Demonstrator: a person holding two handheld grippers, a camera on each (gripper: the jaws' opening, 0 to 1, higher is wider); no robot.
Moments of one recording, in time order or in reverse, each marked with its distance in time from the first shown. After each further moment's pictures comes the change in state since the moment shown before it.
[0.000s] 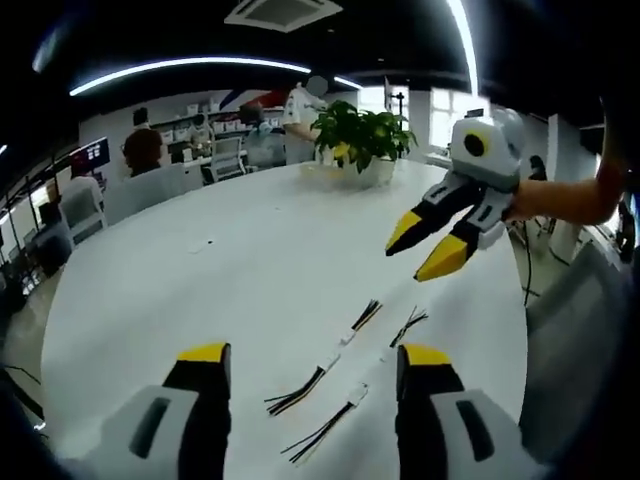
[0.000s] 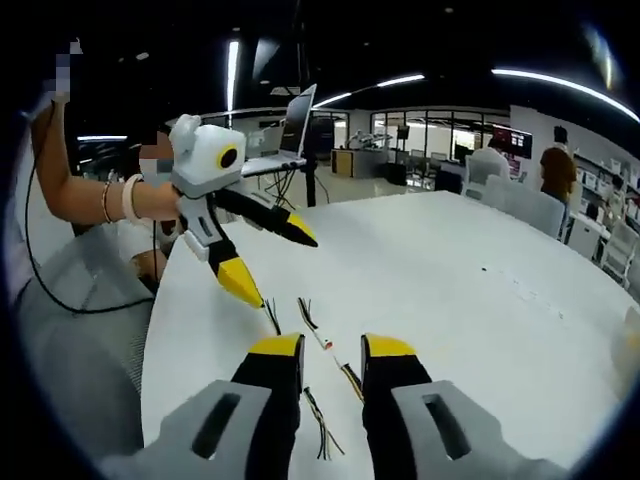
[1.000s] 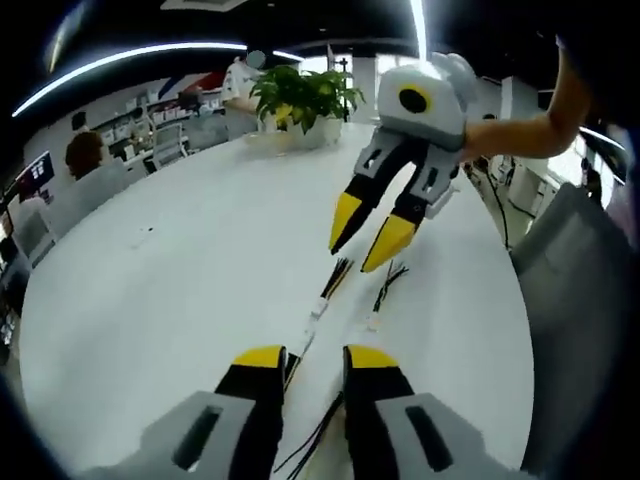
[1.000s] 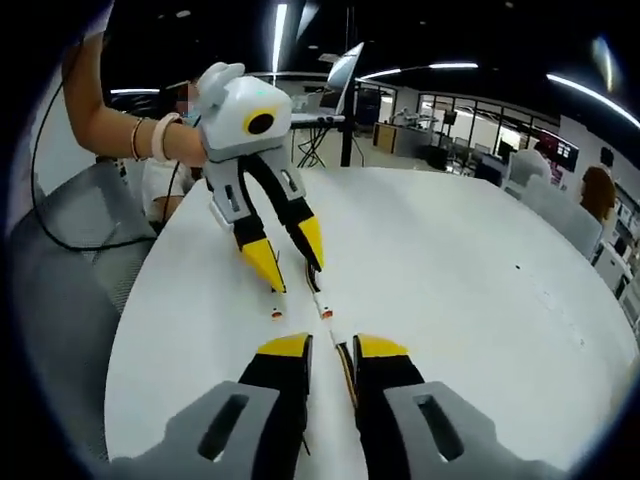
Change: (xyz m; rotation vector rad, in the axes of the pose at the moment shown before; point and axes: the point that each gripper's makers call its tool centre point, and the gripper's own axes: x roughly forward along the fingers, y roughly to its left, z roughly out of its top) left arm 0.053 -0.017 -0.036 0.188 0.109 -0.238; right arm 0.031 -0.006 -0.039 -0.140 0.146 0.132
